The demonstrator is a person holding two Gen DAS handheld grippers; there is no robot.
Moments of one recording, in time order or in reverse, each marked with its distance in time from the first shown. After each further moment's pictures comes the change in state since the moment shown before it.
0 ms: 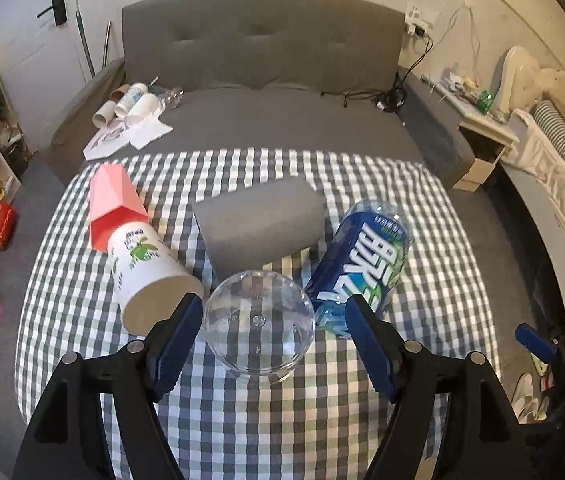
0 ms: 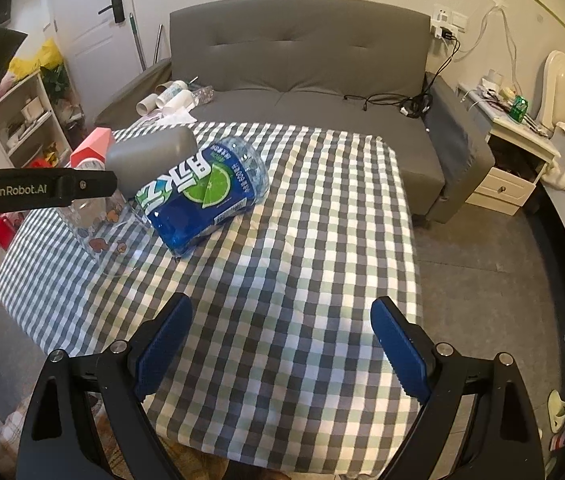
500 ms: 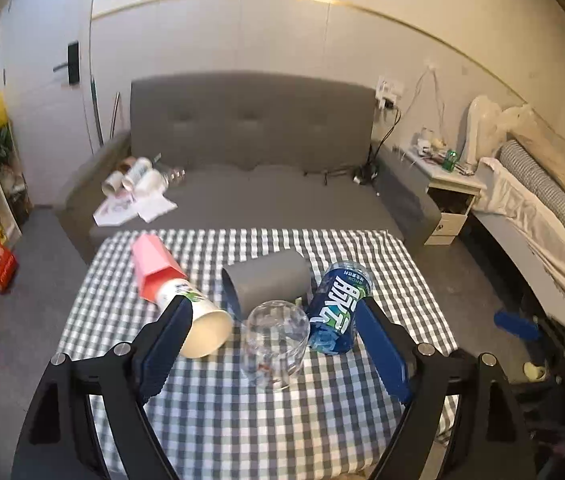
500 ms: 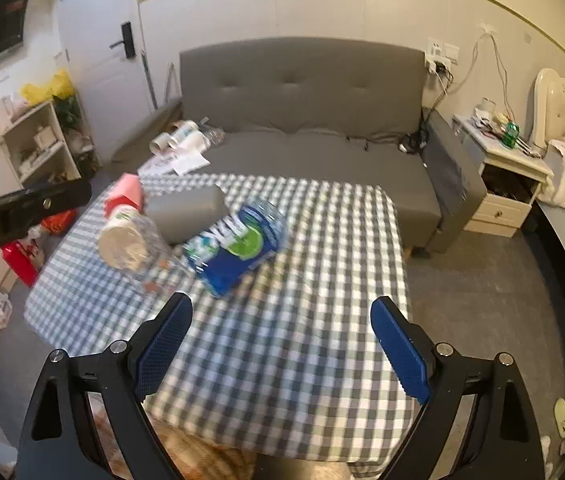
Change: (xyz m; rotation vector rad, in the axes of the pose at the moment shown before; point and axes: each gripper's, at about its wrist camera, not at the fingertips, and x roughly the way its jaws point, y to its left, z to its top) left arm -0.107 0.025 -0.029 0.040 -0.307 -0.052; right arm -0.064 0.021 0.015 0.009 -0.139 0.027
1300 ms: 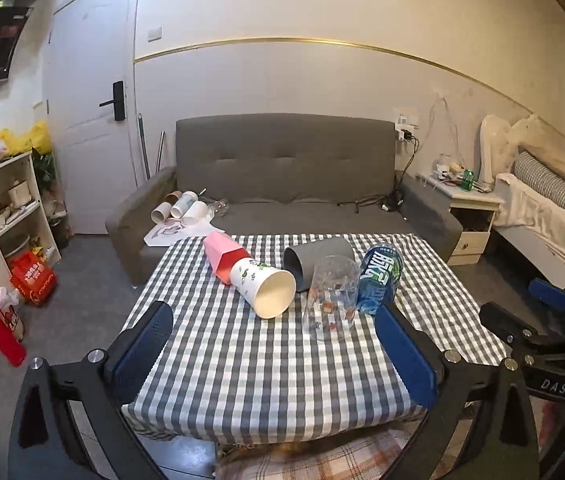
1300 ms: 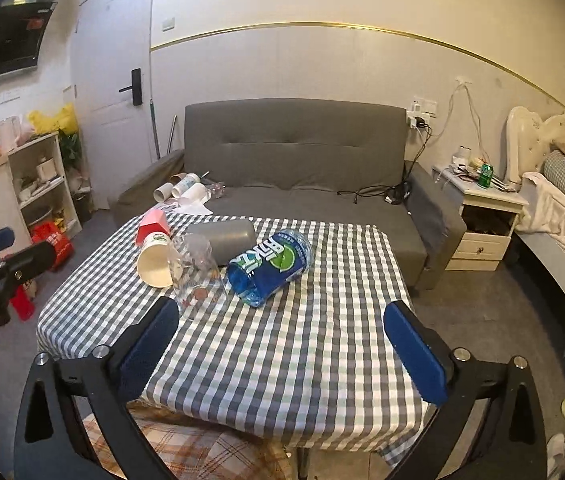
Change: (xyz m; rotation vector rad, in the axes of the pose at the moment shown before) left arm -0.083 0.035 -0.092 0.013 -0.176 0.130; right arm -0.061 0.060 -0.056 0.009 -0.240 -0.071
